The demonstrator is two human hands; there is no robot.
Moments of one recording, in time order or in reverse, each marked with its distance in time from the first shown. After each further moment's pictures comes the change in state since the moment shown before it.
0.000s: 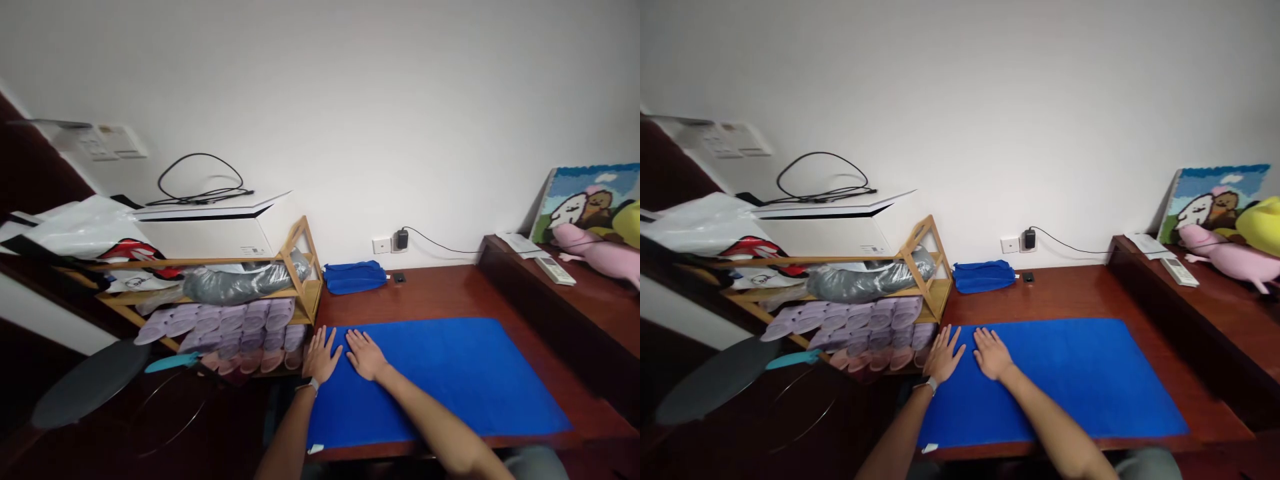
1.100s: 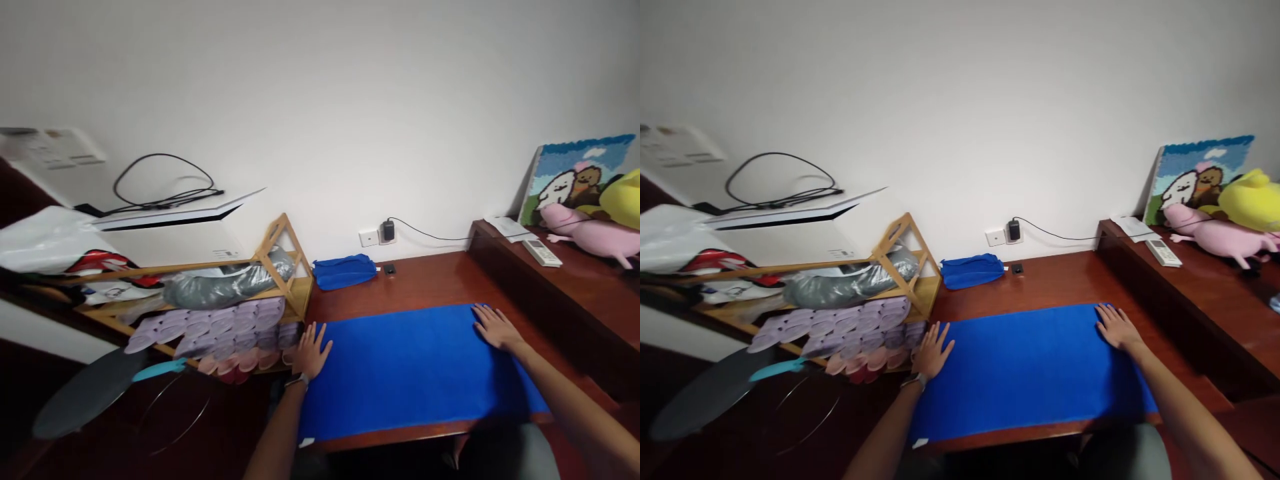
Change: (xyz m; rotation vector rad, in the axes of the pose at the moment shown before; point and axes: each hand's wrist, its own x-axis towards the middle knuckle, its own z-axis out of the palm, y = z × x) left_hand 0.004 -0.004 0.000 0.033 0.022 0.035; right_hand -0.243 0.353 -0.114 -0.410 0.147 0.532
